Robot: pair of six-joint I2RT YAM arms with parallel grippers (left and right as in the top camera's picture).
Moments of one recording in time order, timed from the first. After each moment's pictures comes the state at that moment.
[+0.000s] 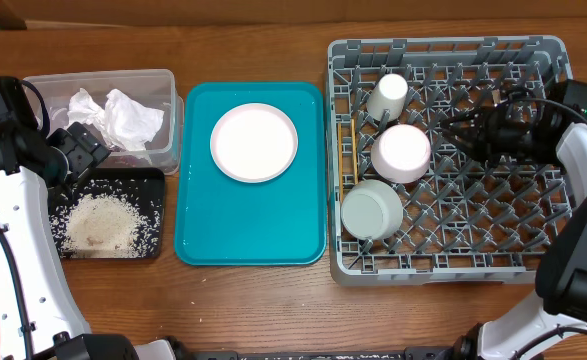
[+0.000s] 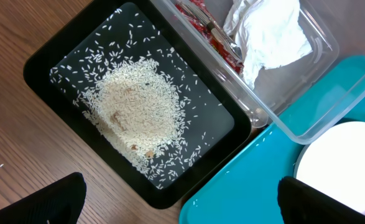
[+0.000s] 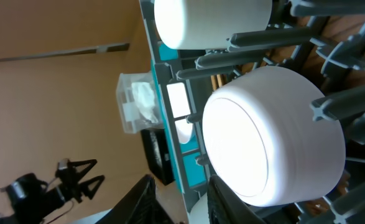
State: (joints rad) left arm 0.41 1.50 1.55 -1.26 -0.06 -0.45; right arm -0.33 1.86 1.36 -0.88 -1.12 0.20
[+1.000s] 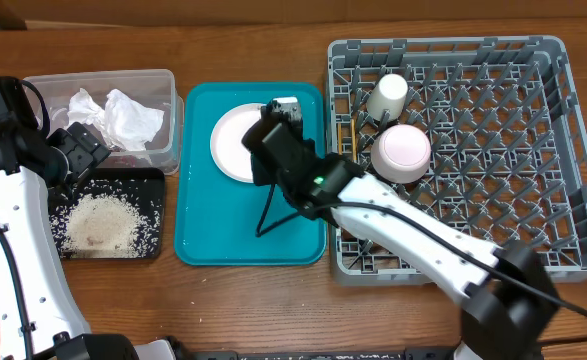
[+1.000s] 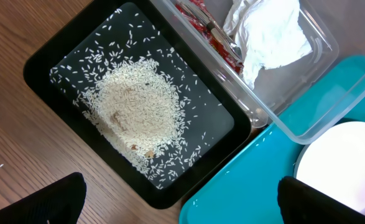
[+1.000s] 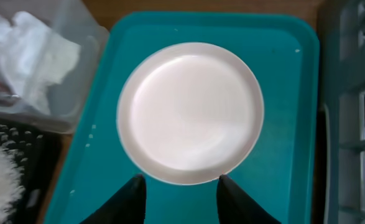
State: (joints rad) left arm 0.41 1.50 1.55 -1.26 -0.06 -0.45; right arm 0.84 1.81 1.46 -0.52 0.29 0.63
